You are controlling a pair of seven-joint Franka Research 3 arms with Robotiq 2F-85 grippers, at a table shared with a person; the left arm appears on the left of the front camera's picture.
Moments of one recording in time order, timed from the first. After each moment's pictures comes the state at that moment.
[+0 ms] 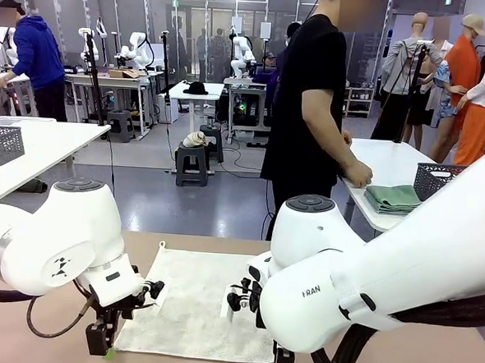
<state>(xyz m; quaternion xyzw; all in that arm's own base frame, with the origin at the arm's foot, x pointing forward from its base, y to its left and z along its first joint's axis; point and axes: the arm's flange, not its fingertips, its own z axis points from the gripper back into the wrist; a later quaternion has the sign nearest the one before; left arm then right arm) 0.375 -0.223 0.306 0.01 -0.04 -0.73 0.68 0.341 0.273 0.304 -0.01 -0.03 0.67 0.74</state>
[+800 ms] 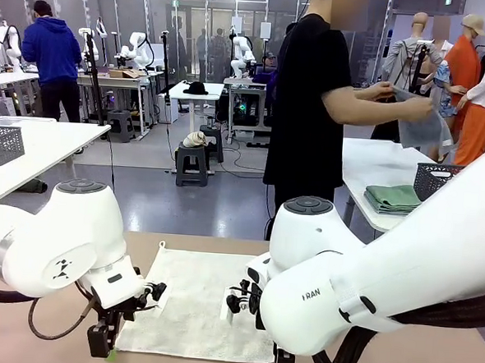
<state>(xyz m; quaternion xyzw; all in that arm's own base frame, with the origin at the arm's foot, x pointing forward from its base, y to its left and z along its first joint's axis) 0.371 -0.227 0.305 0.01 -0.04 -0.74 0.67 0.341 0.273 0.305 -0.02 -0.03 0.68 0.74</state>
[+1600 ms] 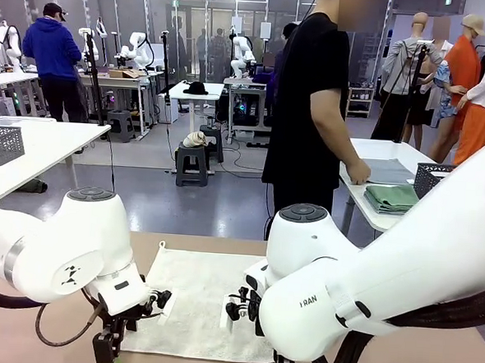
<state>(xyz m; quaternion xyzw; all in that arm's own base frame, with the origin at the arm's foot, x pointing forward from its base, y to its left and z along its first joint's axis) 0.372 -0.235 0.290 0.00 -0.03 -0.74 0.68 0.342 0.274 0.291 -0.02 -0.02 0.68 0.73</state>
